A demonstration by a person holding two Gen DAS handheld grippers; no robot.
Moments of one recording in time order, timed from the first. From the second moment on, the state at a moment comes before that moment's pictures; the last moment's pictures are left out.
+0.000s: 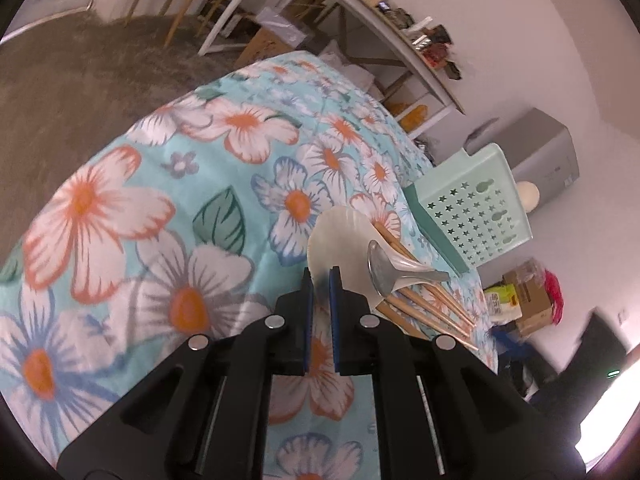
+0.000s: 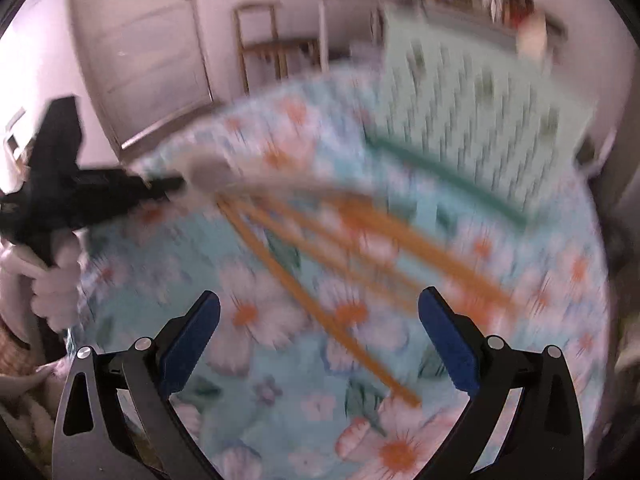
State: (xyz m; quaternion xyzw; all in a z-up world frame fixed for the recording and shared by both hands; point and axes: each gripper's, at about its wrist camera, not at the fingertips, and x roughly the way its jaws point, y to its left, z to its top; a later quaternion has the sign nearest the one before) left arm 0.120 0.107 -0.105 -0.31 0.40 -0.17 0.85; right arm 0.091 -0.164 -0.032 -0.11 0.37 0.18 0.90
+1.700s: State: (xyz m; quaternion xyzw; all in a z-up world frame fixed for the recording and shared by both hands) left arm 0.127 0.119 -0.118 -0.35 0.37 -0.25 0.82; right arm 0.124 -0.039 -0.076 -0.37 0.28 0.24 0.85
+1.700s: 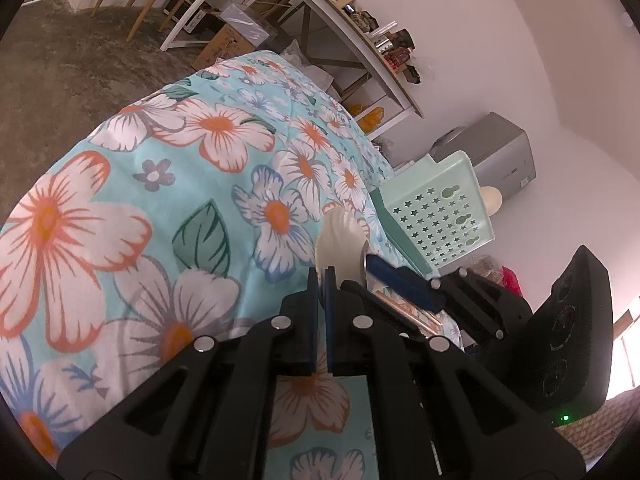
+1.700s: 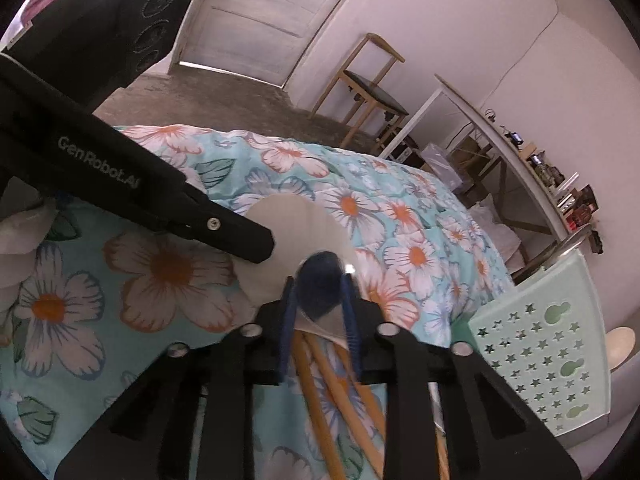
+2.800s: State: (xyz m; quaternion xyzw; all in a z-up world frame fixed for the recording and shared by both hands) left arm 0.102 0.104 -0.034 -0.25 0.30 -0.22 0.89; right arm 0.129 -0.270 0.024 0.11 0.27 0.13 0.95
